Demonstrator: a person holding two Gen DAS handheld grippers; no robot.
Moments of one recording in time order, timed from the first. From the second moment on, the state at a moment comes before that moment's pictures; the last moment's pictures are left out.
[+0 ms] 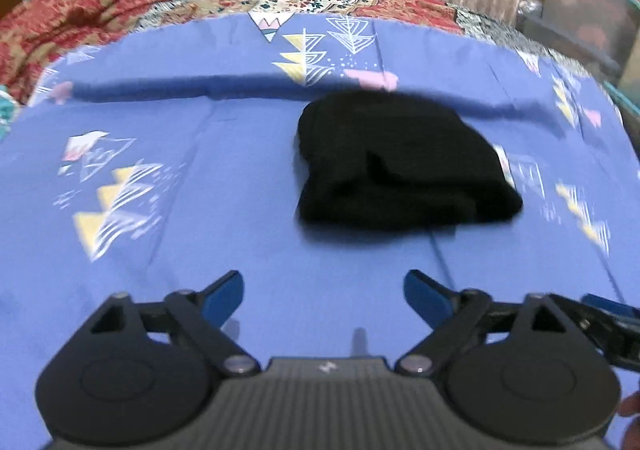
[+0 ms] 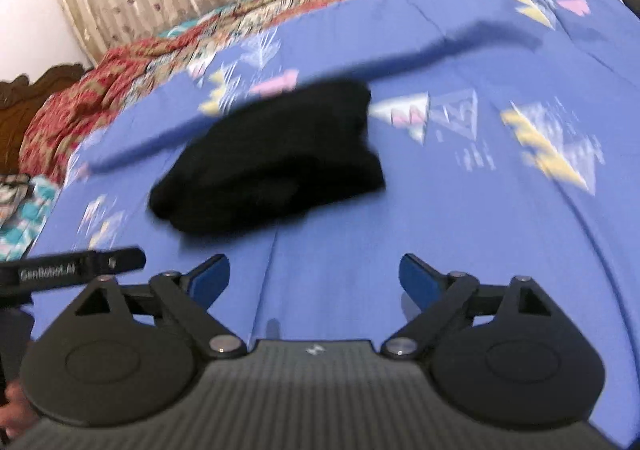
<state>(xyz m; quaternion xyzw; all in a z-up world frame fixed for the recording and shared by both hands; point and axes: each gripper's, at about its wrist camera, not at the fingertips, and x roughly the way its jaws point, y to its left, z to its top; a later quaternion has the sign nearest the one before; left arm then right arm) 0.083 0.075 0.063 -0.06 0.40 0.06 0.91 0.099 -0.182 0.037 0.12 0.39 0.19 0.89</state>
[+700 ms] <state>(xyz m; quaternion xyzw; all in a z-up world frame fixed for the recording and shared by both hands) -0.050 0.073 0.100 -0.02 0.42 0.15 0.89 -0.014 -0.156 0.069 0.11 0.43 0.23 0.87</state>
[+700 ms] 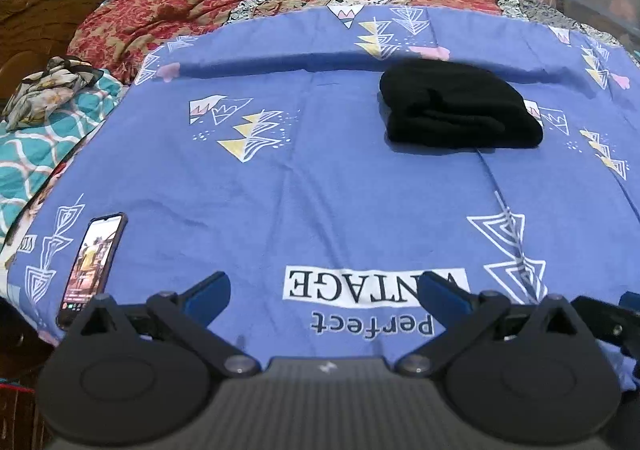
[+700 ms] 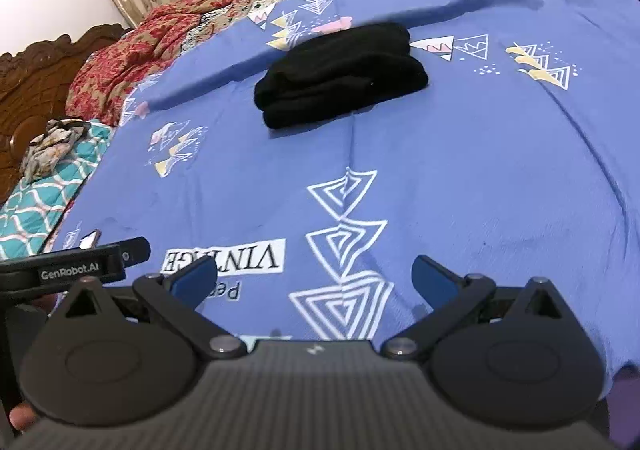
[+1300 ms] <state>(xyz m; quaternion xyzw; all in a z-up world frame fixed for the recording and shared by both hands) -0.056 0.052 0.106 0.04 0.41 0.18 0.89 -0.033 -0.171 0.065 0.16 0.44 0.23 0.85</state>
